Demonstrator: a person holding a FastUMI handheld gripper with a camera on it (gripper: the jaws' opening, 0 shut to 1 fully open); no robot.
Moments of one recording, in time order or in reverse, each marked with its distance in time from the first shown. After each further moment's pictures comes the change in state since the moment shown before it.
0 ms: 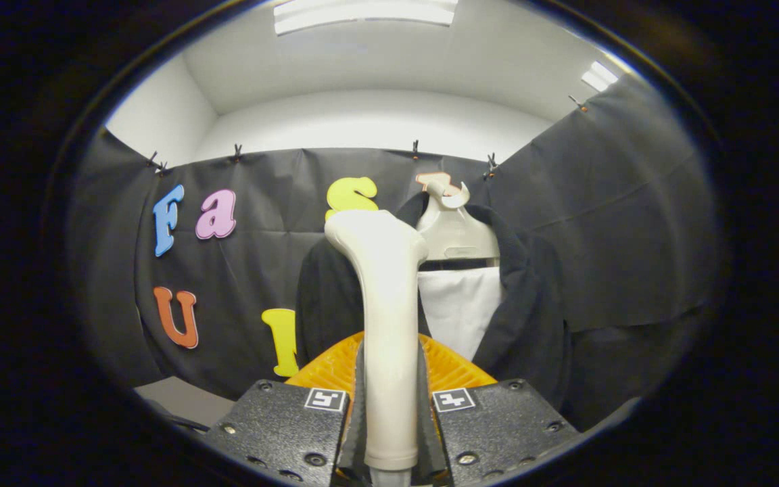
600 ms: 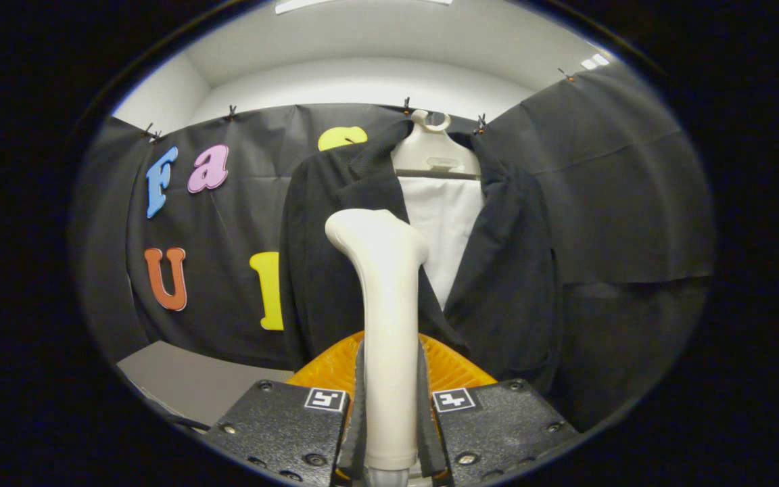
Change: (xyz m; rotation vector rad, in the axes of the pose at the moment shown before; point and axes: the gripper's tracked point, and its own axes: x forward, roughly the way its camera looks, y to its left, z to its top) arm -0.041 -0.018 -0.099 -0.005 0.173 -0.069
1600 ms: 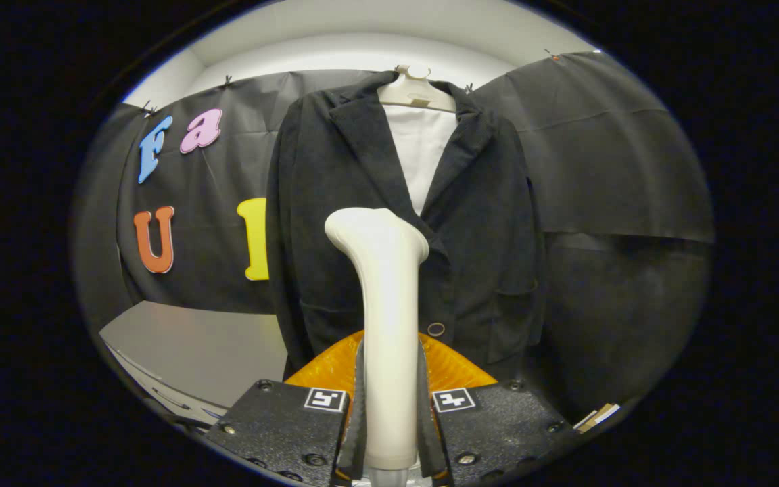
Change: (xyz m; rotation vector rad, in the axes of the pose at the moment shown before) arm -0.036 -0.005 -0.119 -0.002 0.160 -0.081
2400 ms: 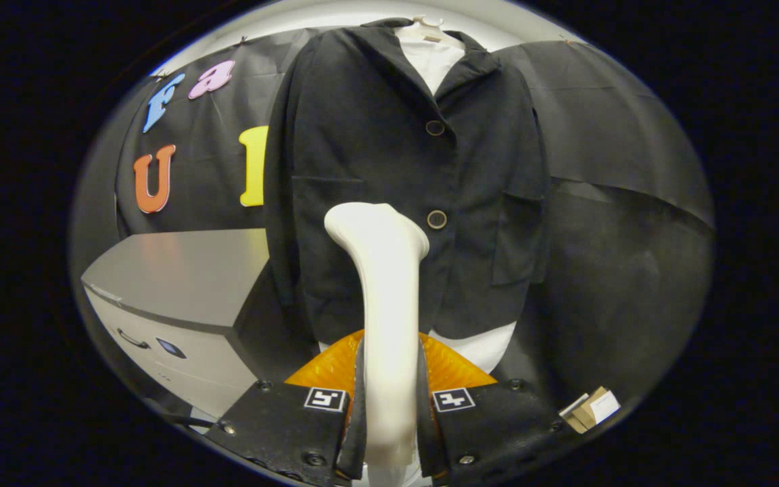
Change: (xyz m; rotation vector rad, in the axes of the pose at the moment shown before) arm -0.001 -0.012 -0.117 -0.074 0.222 -0.043
